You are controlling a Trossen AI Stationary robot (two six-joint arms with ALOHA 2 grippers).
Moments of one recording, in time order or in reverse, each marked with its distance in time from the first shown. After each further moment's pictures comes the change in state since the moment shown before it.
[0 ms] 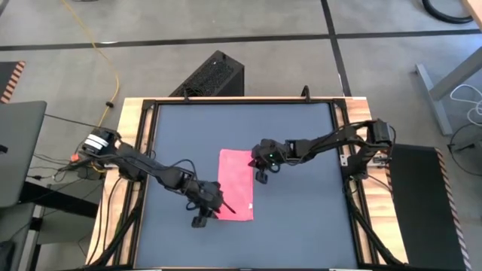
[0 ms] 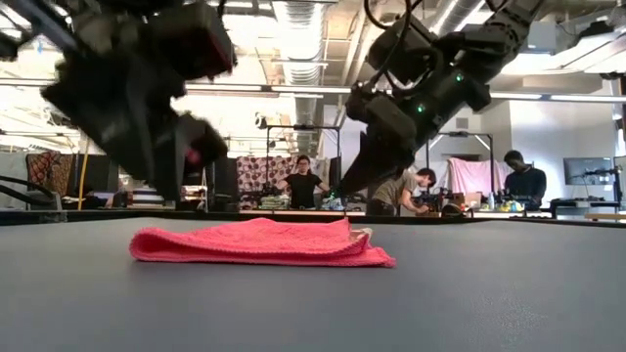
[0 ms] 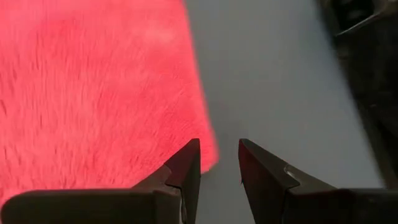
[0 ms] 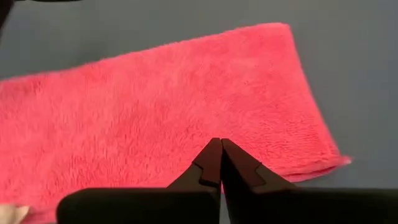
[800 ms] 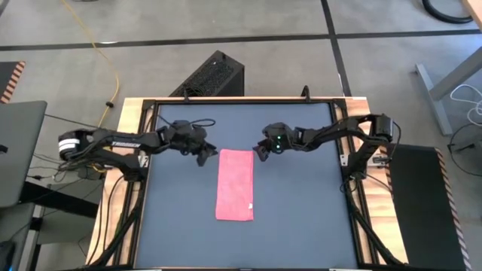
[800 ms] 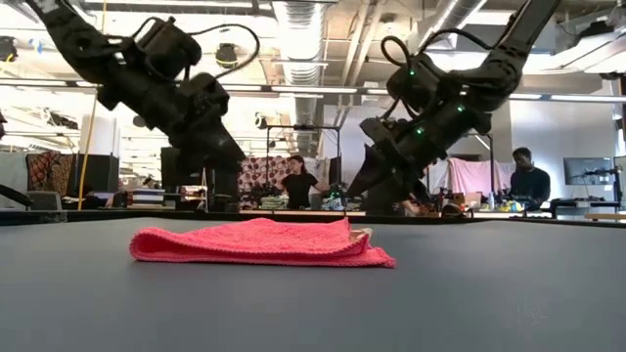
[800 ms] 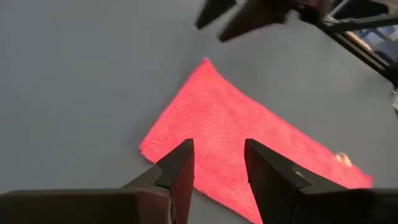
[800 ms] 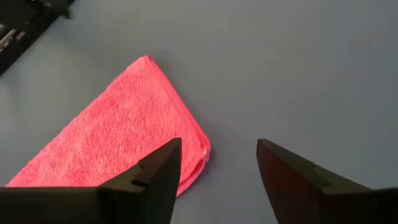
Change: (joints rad) left arm 0.711 -0.335 -0.338 0.271 0.043 -0.101; right arm -0.204 -0.021 -0.140 0.177 -0.007 0.359
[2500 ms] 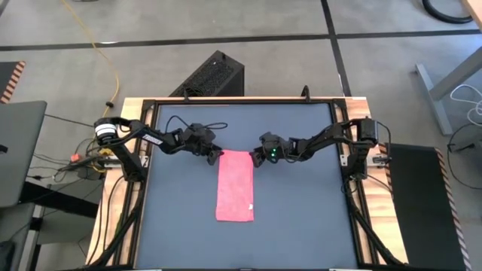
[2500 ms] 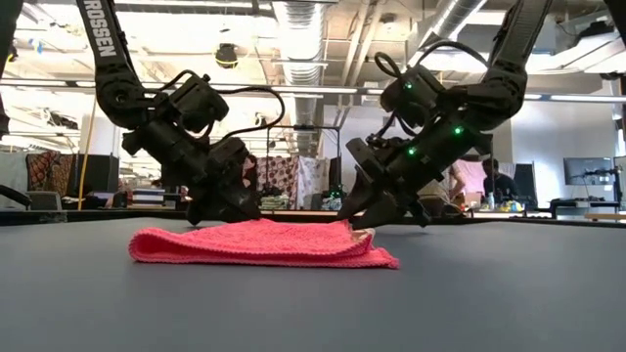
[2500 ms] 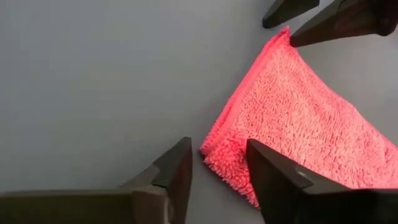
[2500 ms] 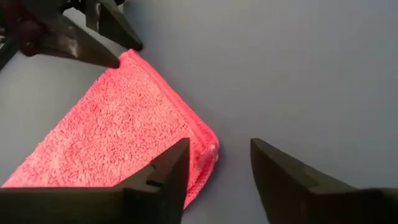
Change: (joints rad) left arm 0.029 0.418 0.035 0.213 -0.010 -0.018; right arm 0.108 0.163 -0.003 0.168 0.130 0.161
